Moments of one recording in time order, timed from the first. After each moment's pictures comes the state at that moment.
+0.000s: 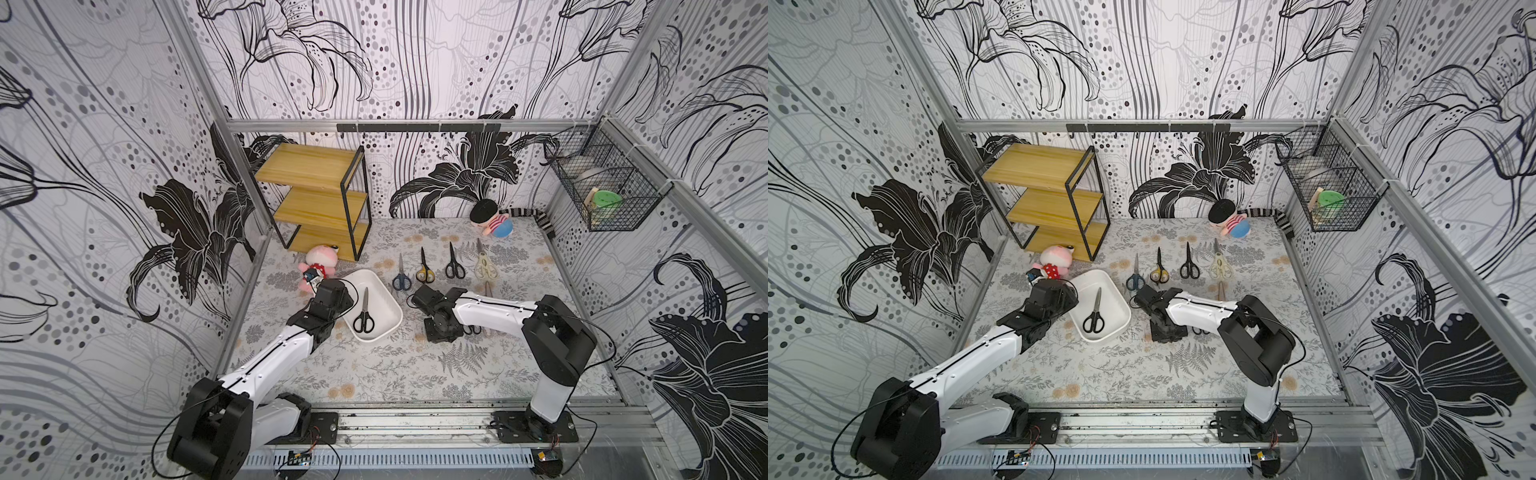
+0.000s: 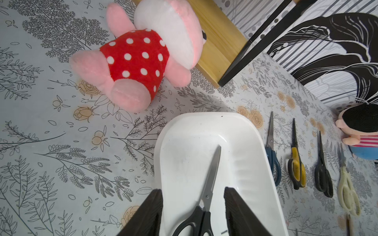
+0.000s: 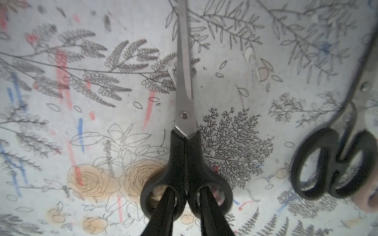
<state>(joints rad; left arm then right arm) -0.36 1.18 0.62 -0.17 -0.30 -0.84 0.82 1.80 1.13 -0.79 0.15 0.67</state>
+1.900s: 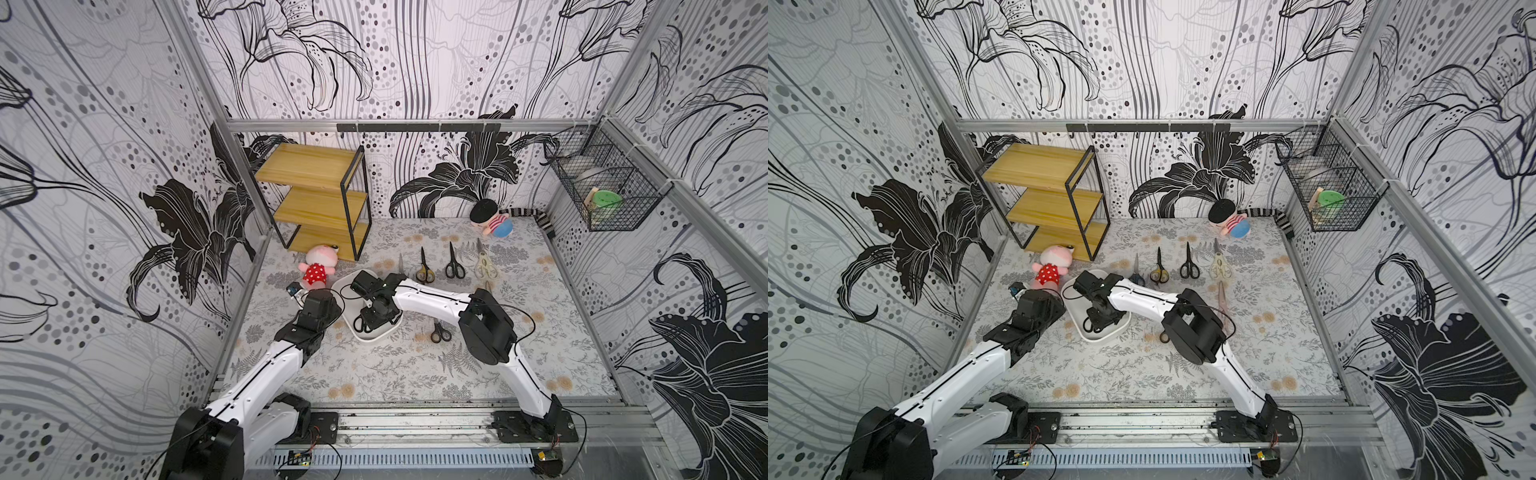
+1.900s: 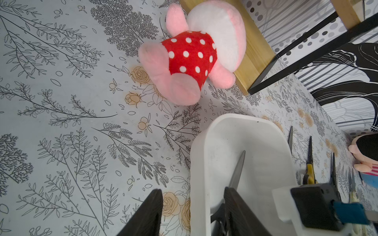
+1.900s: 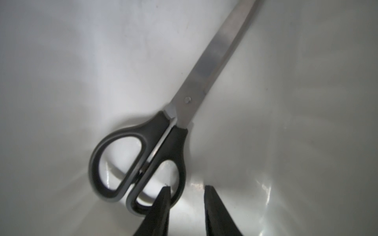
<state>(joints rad) -0.30 1.02 0.52 -0.24 -0.32 -0.94 0.98 2.32 1.92 -0.88 0.03 0.38</state>
